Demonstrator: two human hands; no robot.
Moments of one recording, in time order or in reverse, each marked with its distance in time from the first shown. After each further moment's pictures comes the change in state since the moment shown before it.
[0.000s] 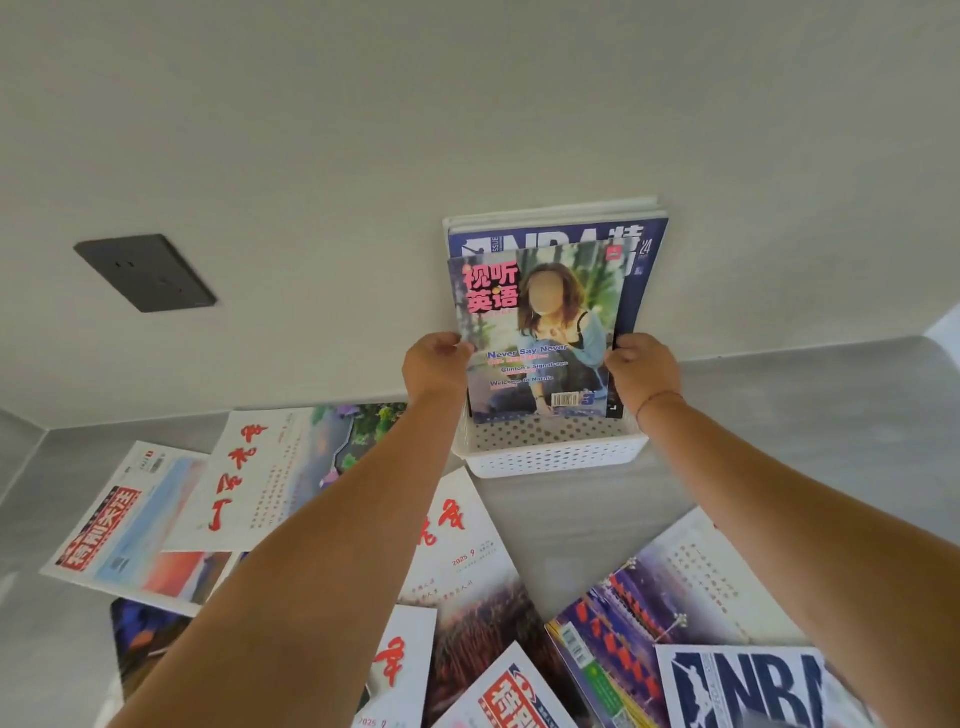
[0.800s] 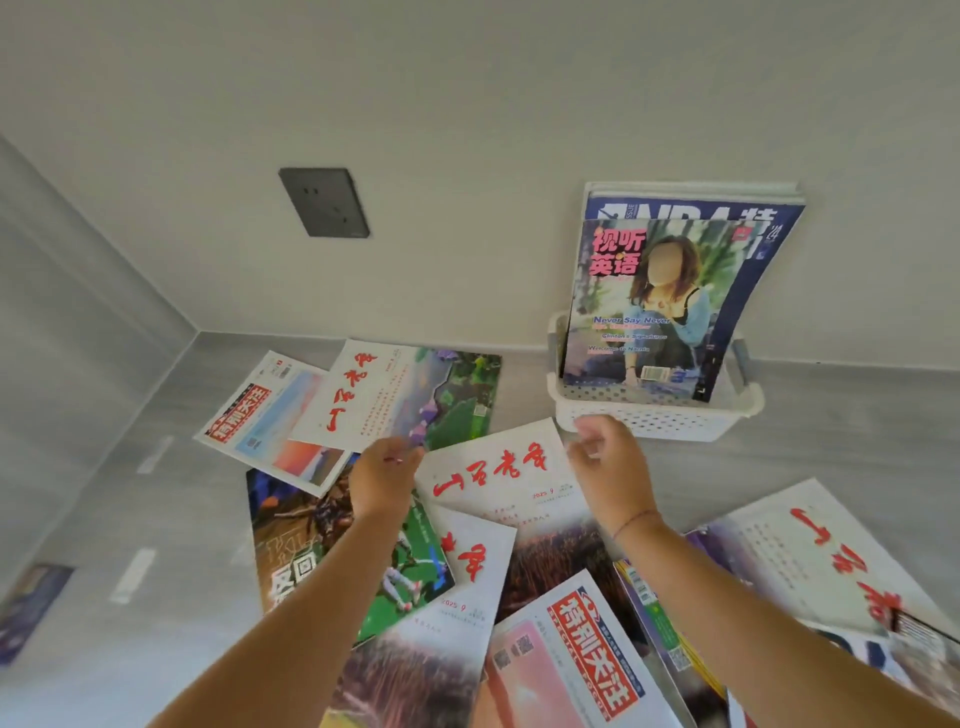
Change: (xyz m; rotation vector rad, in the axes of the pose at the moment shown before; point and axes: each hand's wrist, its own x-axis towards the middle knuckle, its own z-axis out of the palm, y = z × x) left_hand -0.093 -0.154 -0.195 0.192 0.128 -0.169; right_hand -0.191 -0.015 0.075 0.104 -0.239 -0.233
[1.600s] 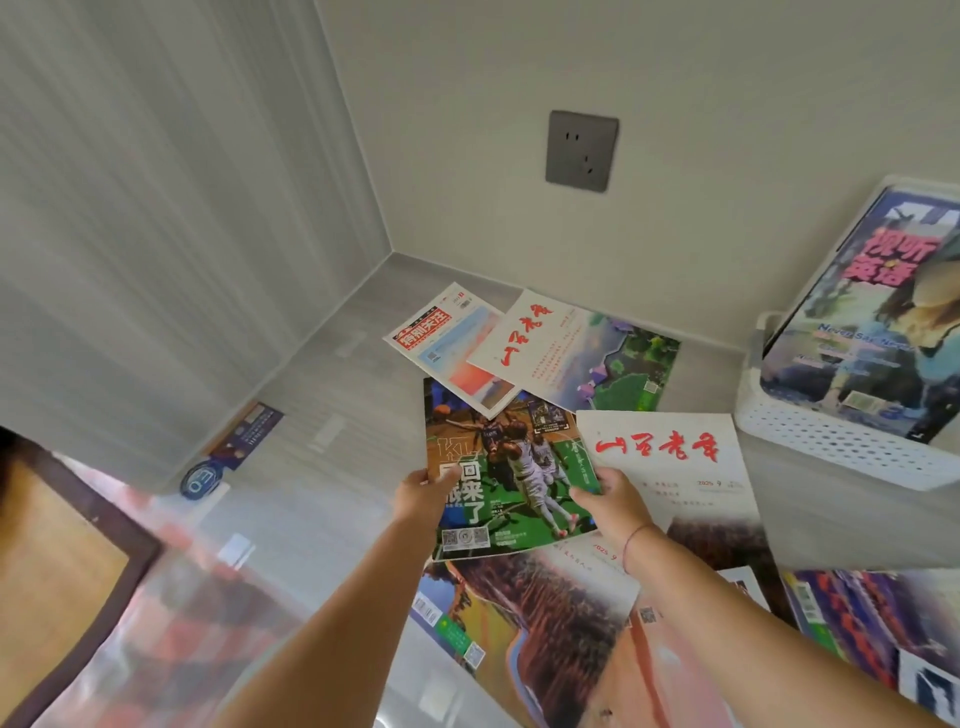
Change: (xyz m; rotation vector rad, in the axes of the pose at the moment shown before) left_hand -0.036 -0.134 -0.128 -0.442 0.014 -0.509; right_hand -0.084 -0.029 0.157 0.005 -0.510 0.289
